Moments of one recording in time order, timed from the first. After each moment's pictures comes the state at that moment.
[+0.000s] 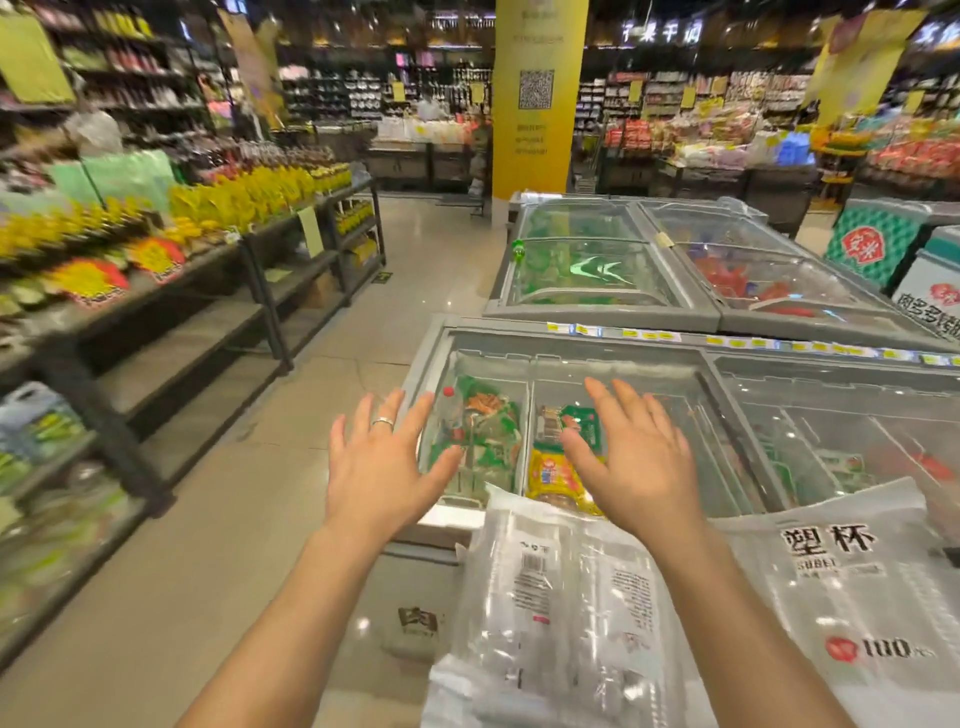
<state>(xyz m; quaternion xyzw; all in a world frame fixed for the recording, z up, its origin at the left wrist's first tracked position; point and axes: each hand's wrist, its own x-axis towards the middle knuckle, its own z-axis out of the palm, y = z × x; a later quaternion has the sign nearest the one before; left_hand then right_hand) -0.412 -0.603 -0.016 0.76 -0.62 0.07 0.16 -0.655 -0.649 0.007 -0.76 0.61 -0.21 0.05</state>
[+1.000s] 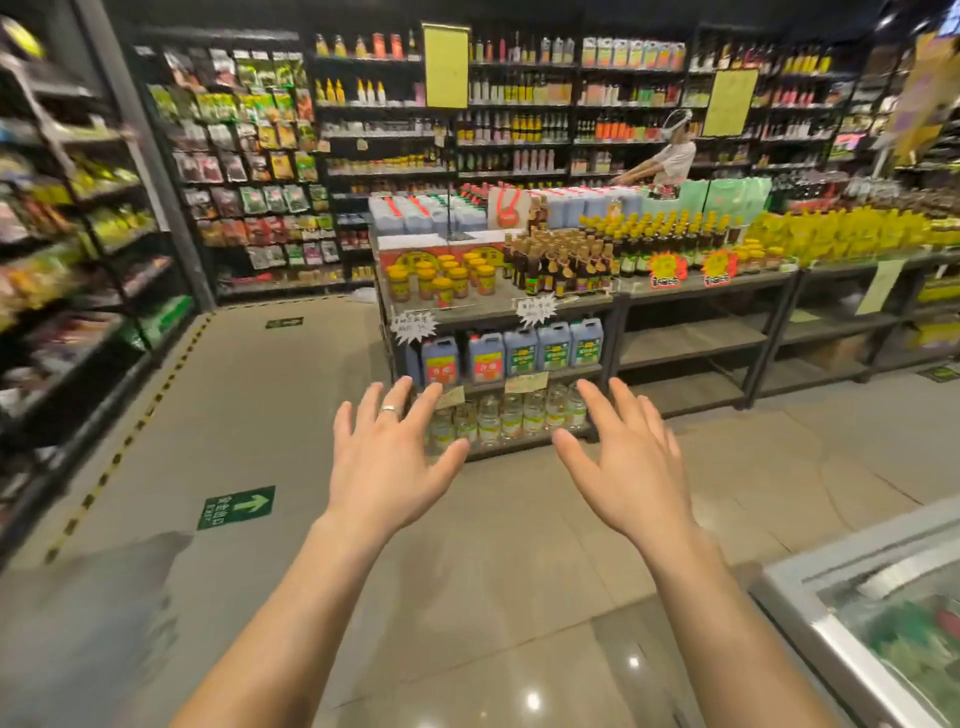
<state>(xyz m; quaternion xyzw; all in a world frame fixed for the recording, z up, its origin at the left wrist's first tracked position) -0.315 -0.207 0.025 0.97 -0.12 0.18 0.08 -0.364 -0.434 0.026 -0.96 0.09 -0.19 0.18</state>
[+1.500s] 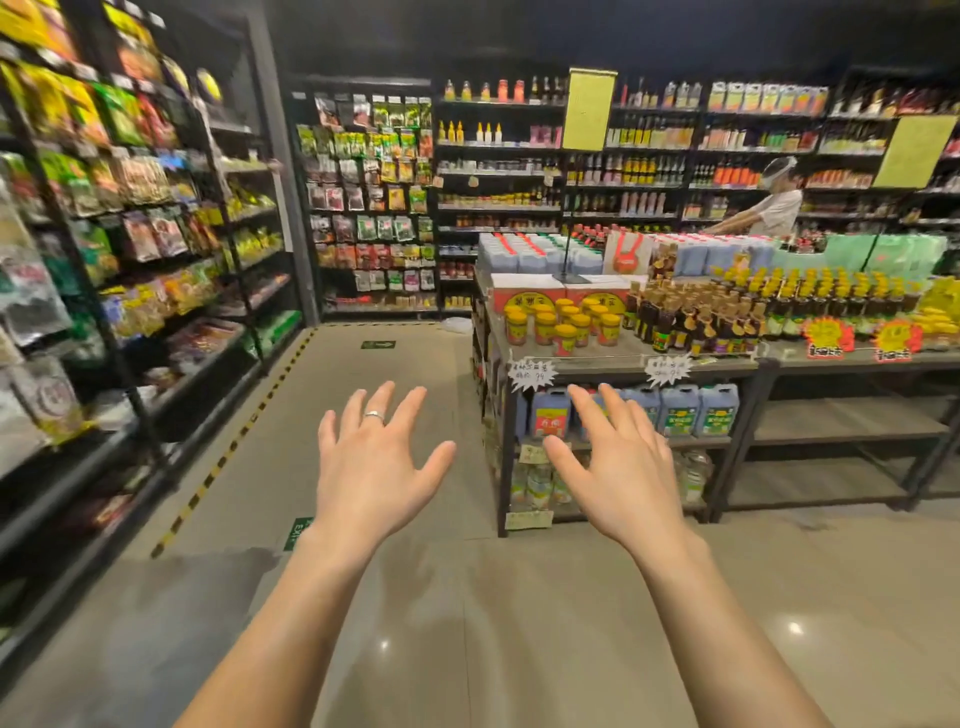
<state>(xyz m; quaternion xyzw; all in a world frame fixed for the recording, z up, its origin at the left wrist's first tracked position) -0.171 0.024 0.043 0.97 0.01 0.23 0.08 -0.167 -0.213 0.048 -0.96 -0.03 -0.19 0.18</state>
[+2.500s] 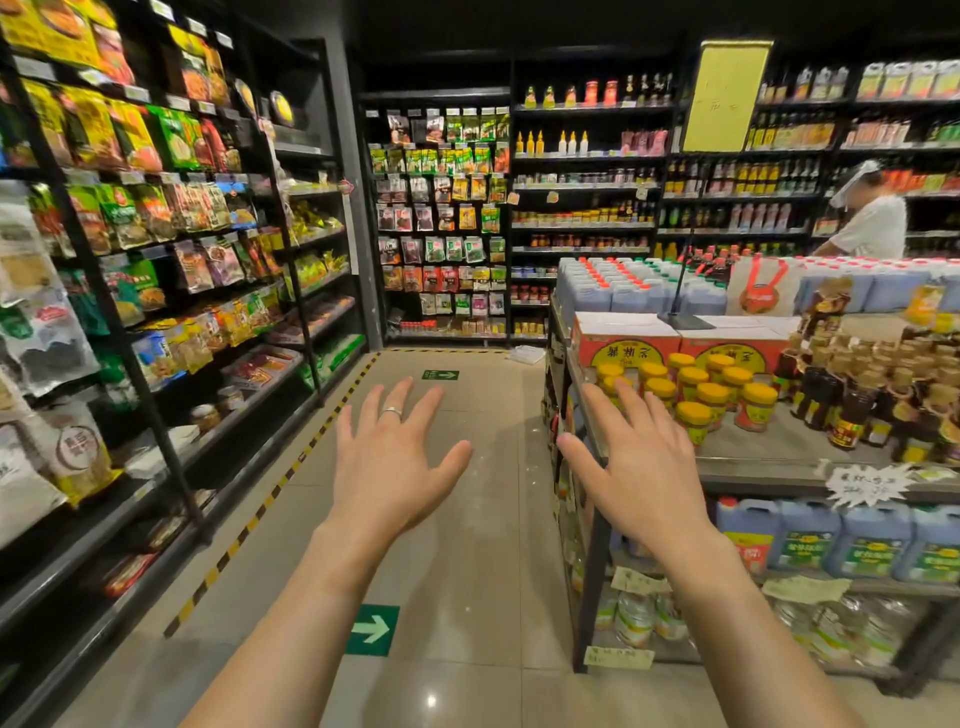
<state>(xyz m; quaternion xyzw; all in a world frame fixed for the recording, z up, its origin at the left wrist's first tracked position) 0.261 0.121 0.052 0.97 0.07 0.24 0.05 0.299 -0.113 0.045 -0.96 -0.11 -0.22 0.15</state>
